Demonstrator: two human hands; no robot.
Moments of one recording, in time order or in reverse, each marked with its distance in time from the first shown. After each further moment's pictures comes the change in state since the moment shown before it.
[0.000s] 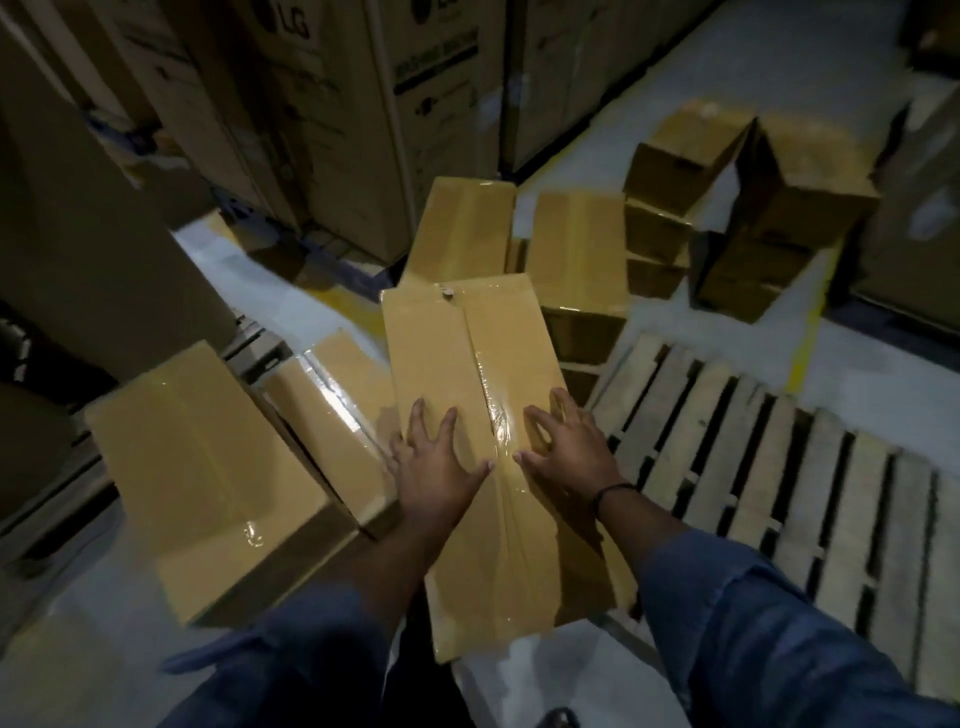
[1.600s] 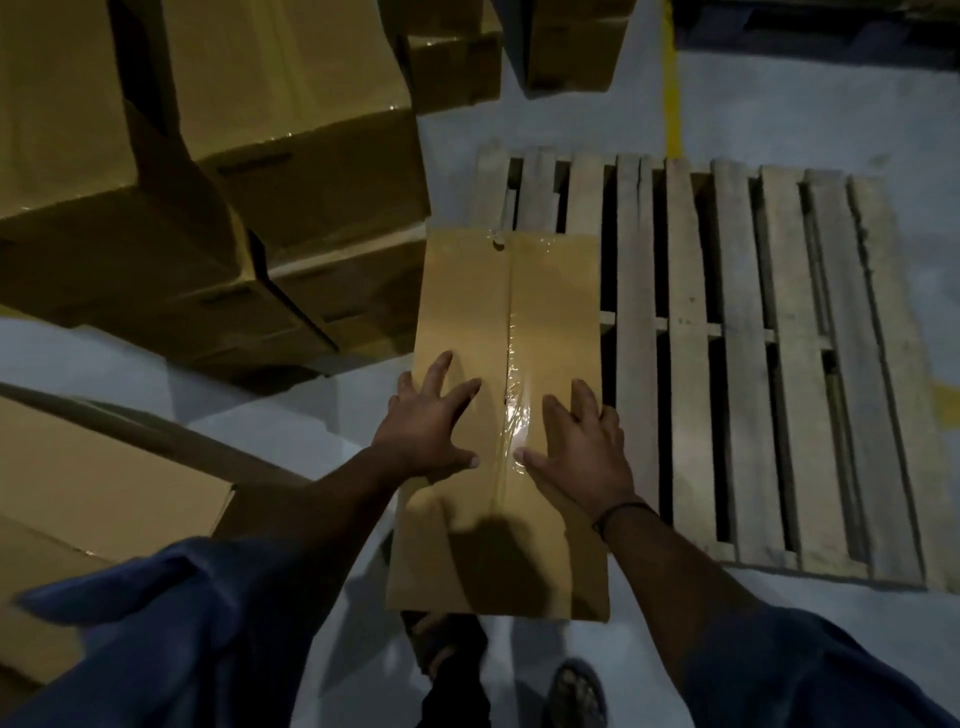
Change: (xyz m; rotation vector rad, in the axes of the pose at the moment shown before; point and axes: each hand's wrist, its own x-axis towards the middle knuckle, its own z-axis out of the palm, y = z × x) left_hand 0.171 0.103 0.400 0.403 -0.668 0.794; right_hand 0.059 0.308 0.264 0.230 0.071 0.548
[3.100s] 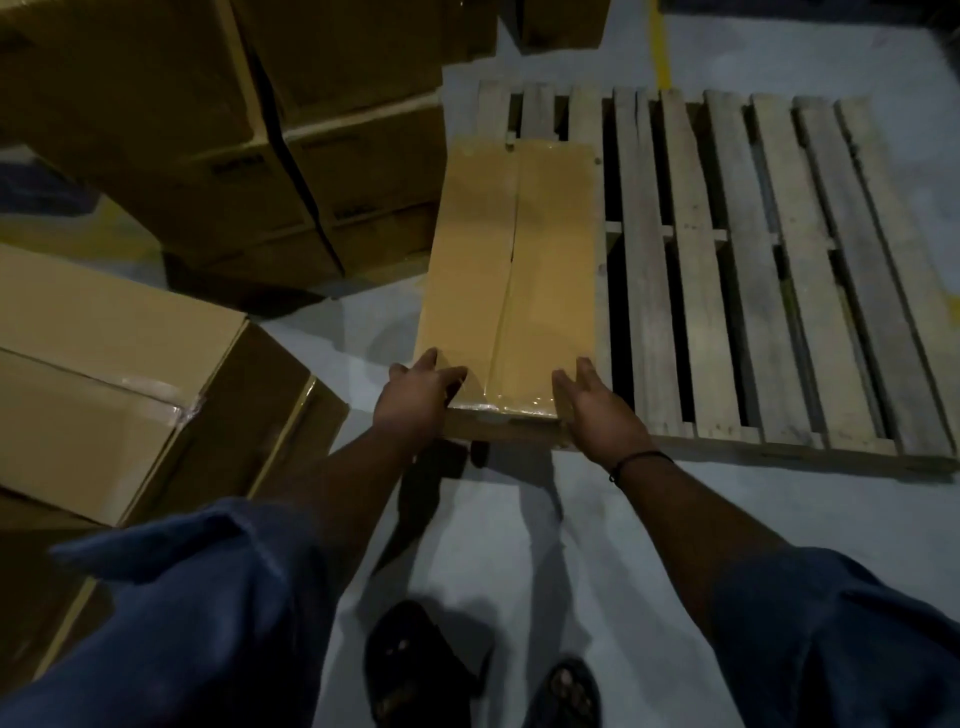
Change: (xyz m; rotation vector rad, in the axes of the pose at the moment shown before) left_hand -0.116 -0.042 0.186 0.076 0.183 -0.008; right_hand -0.109 0.062 0.177 -0.167 -0.003 -0.116
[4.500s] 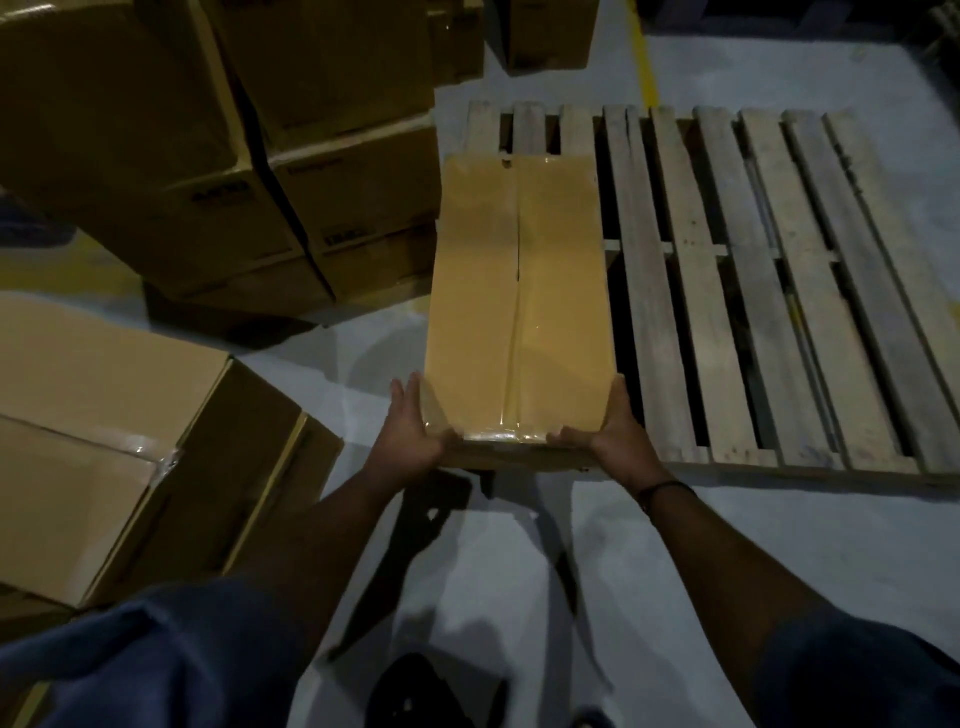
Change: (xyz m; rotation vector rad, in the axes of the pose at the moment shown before) left_hand 0.015 -0.028 0.027 -0.732 0.045 -0.115; right_hand 0.020 0.006 0.011 0.853 0.092 0.333
